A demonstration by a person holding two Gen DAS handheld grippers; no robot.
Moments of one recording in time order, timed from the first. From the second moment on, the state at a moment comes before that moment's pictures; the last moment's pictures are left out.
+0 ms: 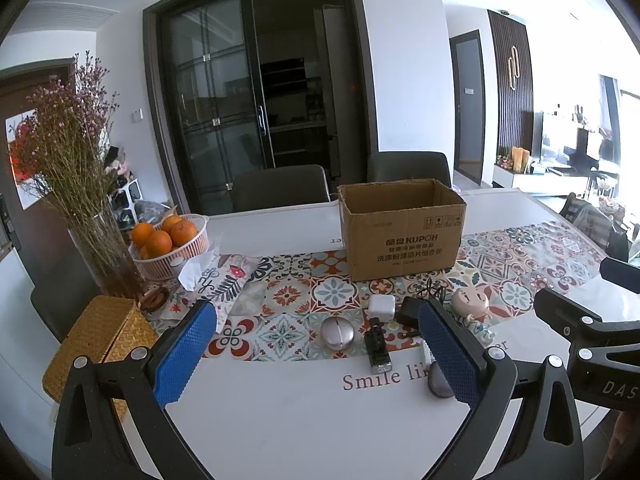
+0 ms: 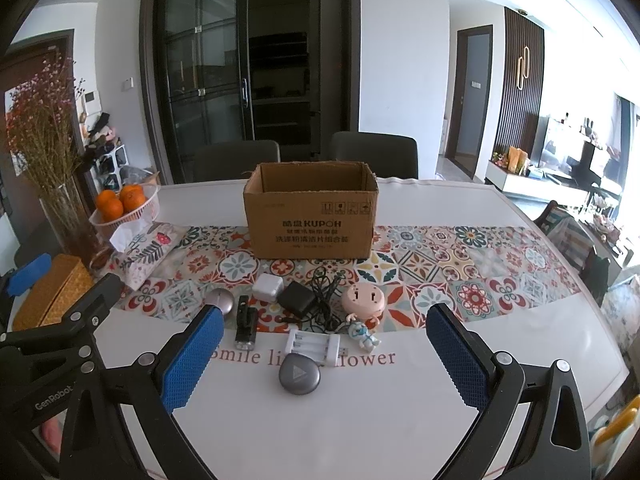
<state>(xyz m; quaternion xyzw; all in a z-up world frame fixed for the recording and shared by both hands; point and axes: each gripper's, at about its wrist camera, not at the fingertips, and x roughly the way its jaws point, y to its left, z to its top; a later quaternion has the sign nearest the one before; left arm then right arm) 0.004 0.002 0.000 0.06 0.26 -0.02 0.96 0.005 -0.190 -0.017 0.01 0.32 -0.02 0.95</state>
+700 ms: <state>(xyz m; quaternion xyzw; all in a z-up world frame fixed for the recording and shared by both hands) 0.004 0.002 -0.001 0.06 0.26 -0.02 0.96 0.005 -0.189 -0.017 0.01 0.32 -0.02 0.95</state>
